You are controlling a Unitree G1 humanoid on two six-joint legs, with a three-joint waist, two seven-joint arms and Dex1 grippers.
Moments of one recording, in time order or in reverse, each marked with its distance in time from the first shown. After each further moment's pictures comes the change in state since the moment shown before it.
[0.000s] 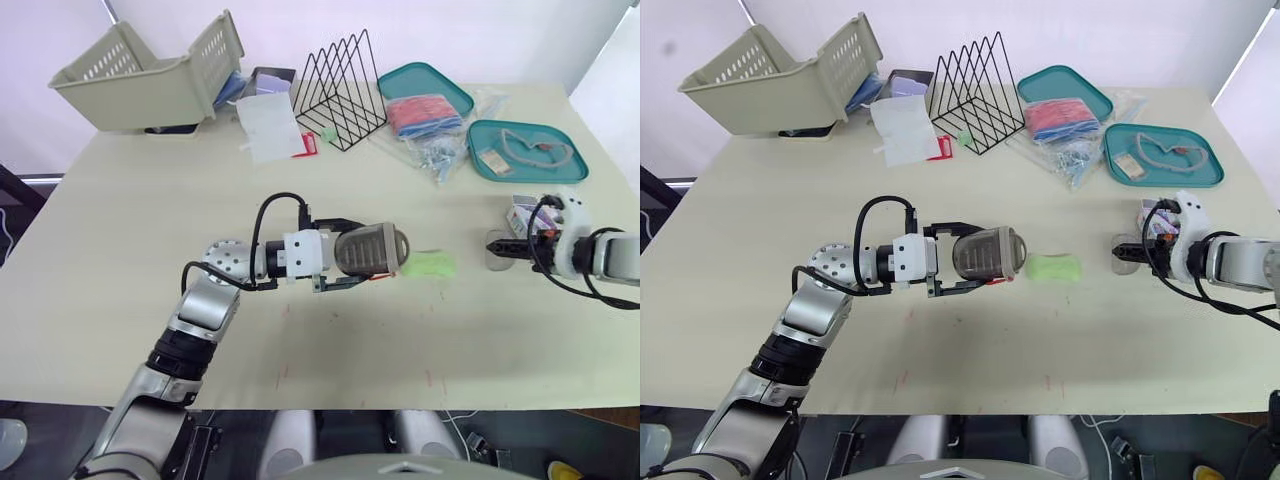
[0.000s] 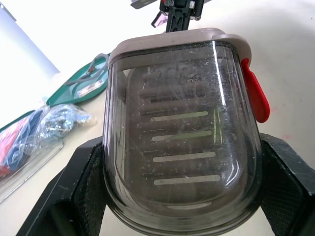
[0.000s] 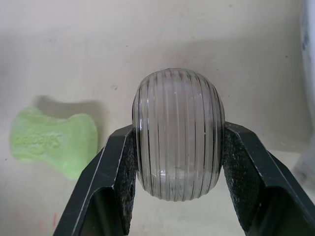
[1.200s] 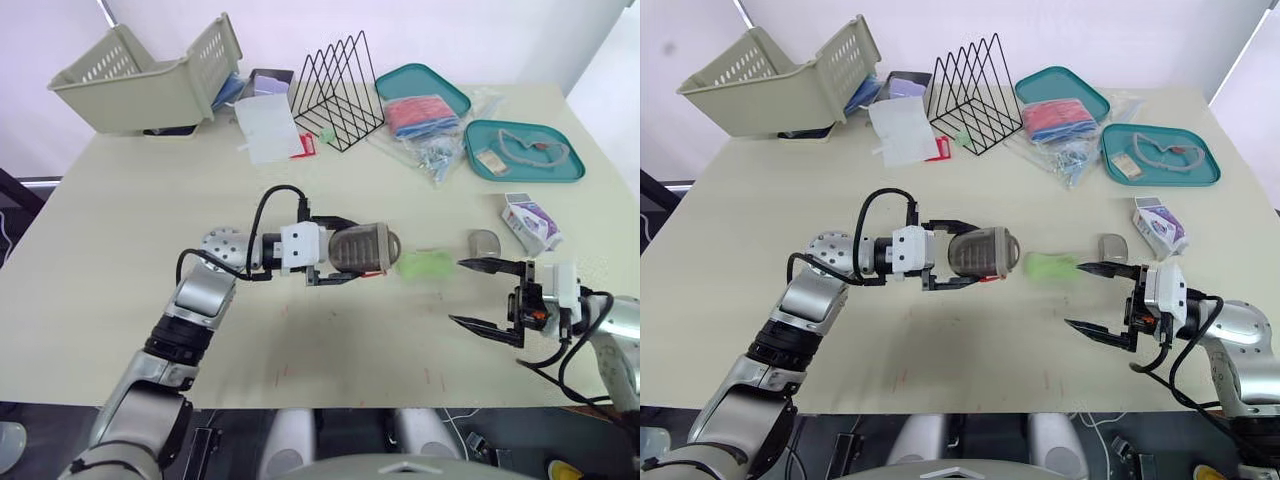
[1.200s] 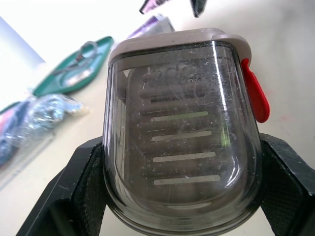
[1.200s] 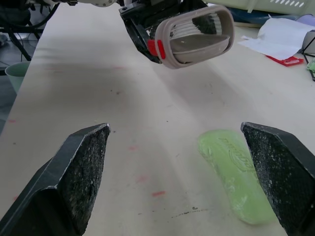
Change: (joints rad) left arm -0.077 0.036 -0.020 0.099 -0.001 0.026 -0.093; right arm 0.536 0.246 -0.026 -0.261 -0.614 -1.437 1.112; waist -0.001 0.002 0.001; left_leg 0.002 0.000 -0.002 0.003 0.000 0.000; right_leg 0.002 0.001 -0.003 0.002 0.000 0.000
